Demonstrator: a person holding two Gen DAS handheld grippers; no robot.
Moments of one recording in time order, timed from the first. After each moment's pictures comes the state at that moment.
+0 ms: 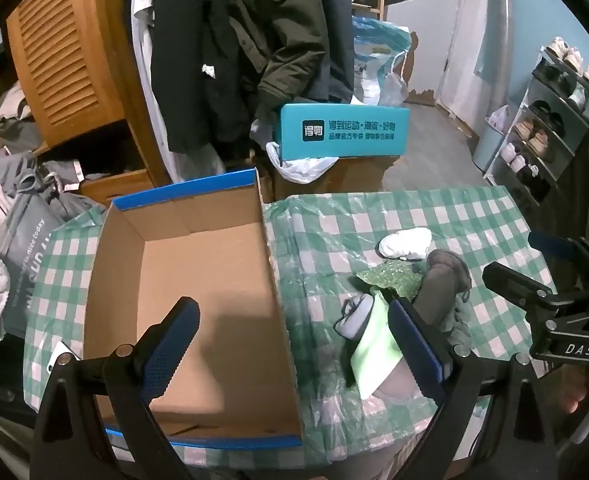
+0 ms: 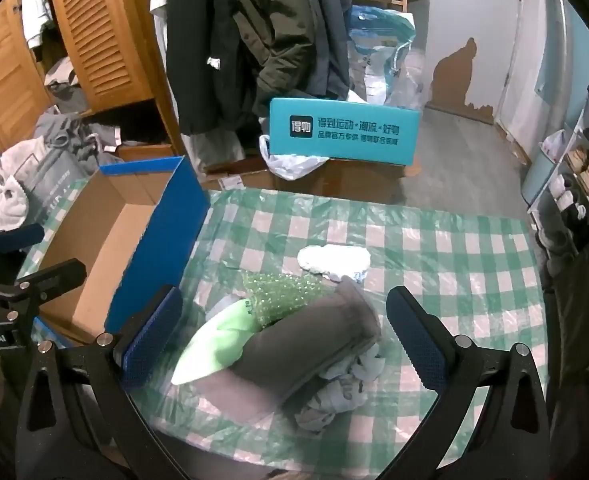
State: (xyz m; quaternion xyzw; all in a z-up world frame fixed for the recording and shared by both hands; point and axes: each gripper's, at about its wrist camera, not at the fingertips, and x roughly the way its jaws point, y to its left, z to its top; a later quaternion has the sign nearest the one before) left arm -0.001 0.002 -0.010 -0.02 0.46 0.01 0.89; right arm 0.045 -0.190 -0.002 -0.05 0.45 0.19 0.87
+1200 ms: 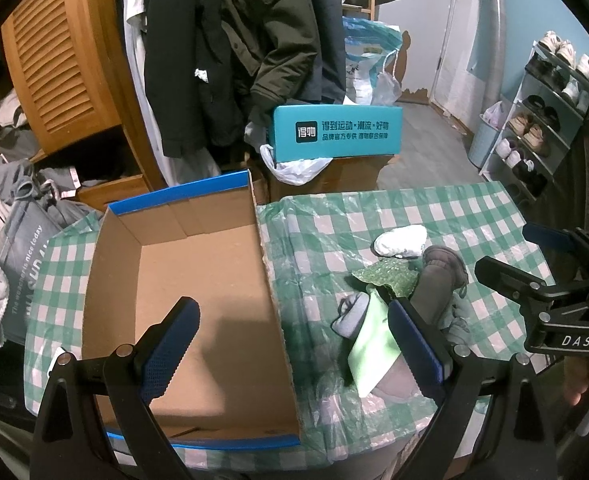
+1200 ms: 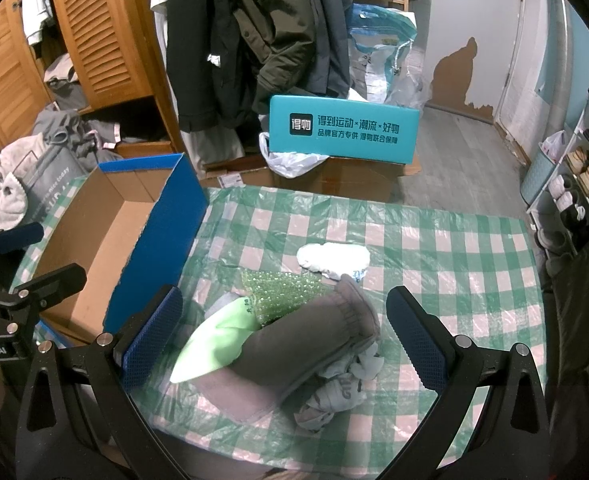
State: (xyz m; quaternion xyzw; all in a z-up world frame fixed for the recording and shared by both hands) left arm -0.005 -0.004 -0.008 -0.01 0.45 0.01 0.89; right arm 0.046 -0.189 -0.001 -0.05 0.45 0.19 0.87
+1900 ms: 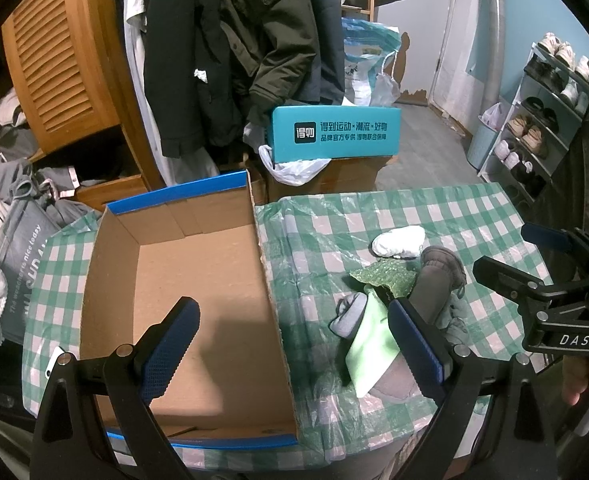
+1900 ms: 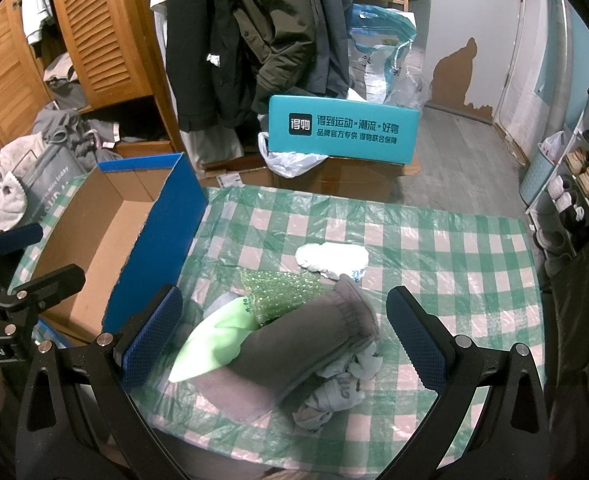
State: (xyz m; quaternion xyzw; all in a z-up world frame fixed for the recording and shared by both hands) left arm -0.004 -0.004 -0.007 -0.01 0.45 0.00 0.89; right arm 0.046 -0.190 -0.001 -0.05 0.45 0.19 0.87
